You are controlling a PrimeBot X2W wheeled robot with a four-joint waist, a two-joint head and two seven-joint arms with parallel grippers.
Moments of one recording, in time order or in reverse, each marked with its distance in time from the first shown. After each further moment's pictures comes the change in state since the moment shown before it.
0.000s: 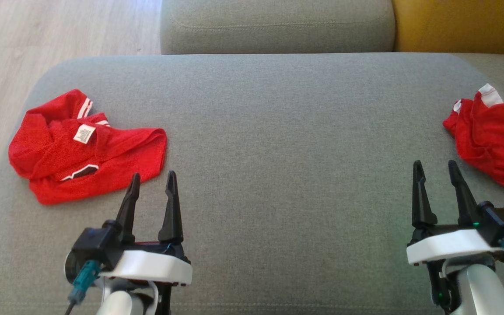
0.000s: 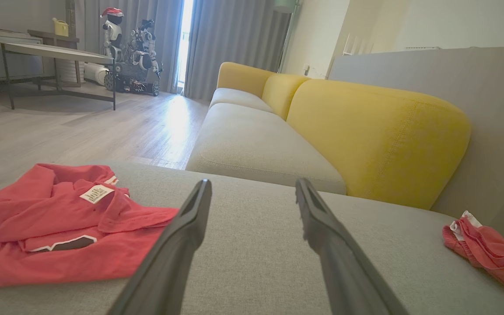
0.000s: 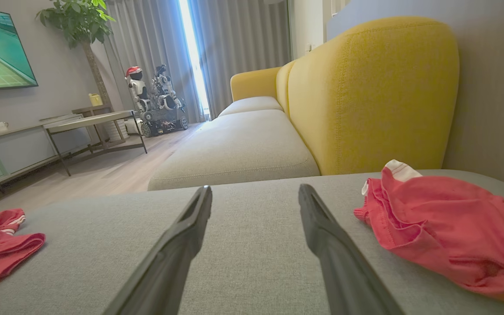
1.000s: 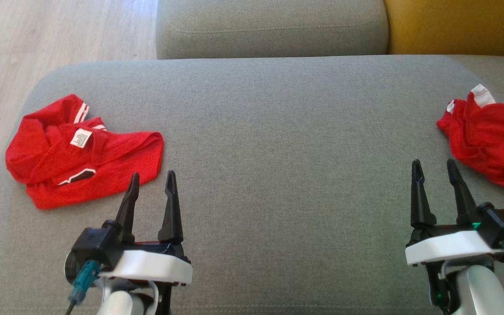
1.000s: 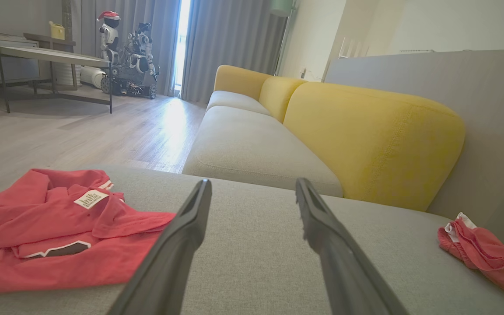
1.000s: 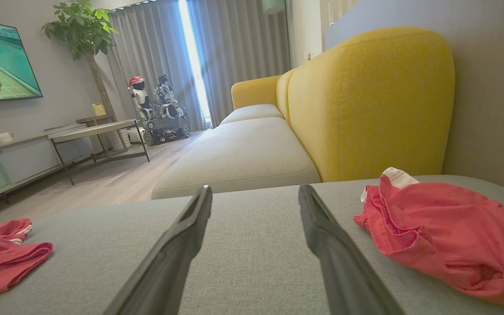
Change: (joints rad) left arm 0.000 0.000 0.003 -0.002 0.000 0.006 0.000; right arm 0.017 0.003 0.010 -0.033 0.020 0.000 0.000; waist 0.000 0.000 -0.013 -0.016
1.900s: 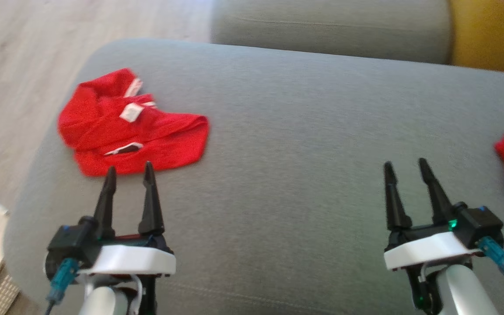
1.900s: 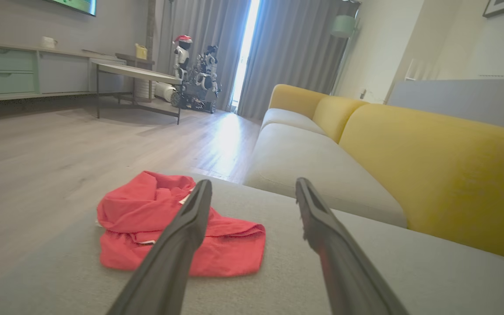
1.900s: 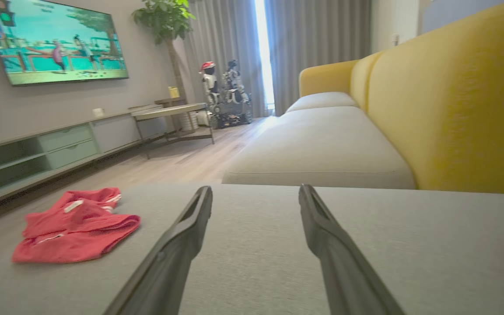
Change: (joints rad) left arm -0.002 0.000 0.065 -0.029 0.000 0.004 0.000; right arm 0.000 0.000 0.097 -0.018 -0.001 0.000 -0.003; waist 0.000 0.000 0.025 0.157
